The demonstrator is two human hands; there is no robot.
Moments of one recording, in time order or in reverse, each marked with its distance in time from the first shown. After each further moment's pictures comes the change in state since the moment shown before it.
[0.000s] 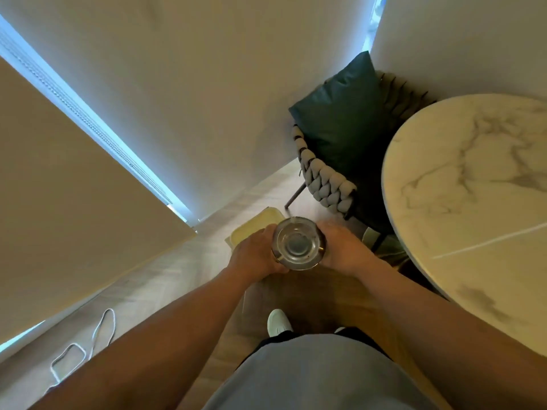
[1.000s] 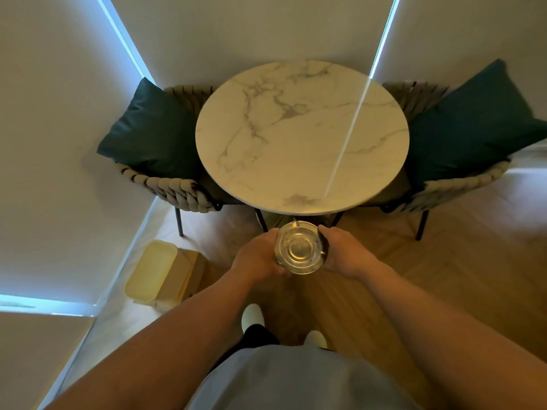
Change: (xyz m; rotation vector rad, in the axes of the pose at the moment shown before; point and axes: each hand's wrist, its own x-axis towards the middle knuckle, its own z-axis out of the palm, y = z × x) left_hand -0.099 0.247 0.170 0.118 -0.375 0.589; right_hand -0.355 0.148 0.008 0.155 0.362 0.551
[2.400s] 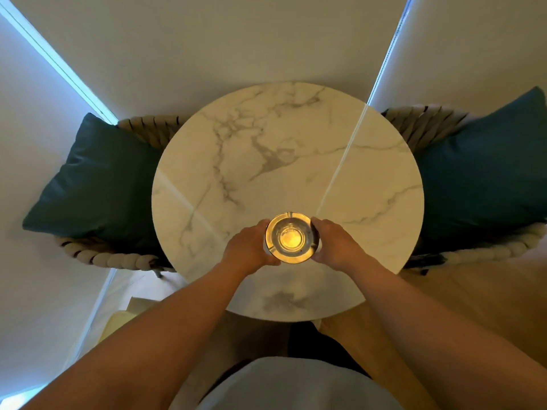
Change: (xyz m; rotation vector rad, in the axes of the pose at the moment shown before) left_hand 0.314 0.002 -0.088 0.053 -0.067 -0.148; right_hand 0.272 0.078 -0.124 0.088 0.005 0.060
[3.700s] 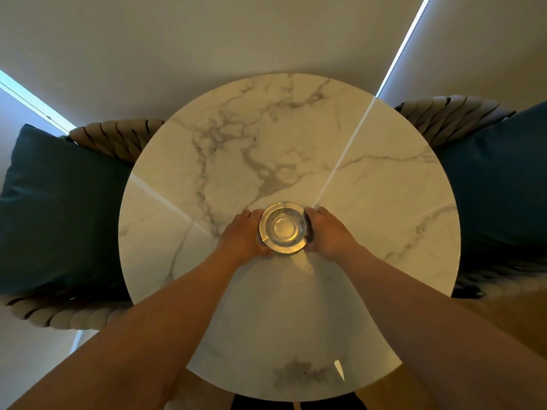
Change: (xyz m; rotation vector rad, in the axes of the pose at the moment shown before) left_hand 0.176 -0.056 -0.020 0.064 -0.045 0.025; right_hand 0.165 0.029 0.013 -0.039 -0.009 0.119
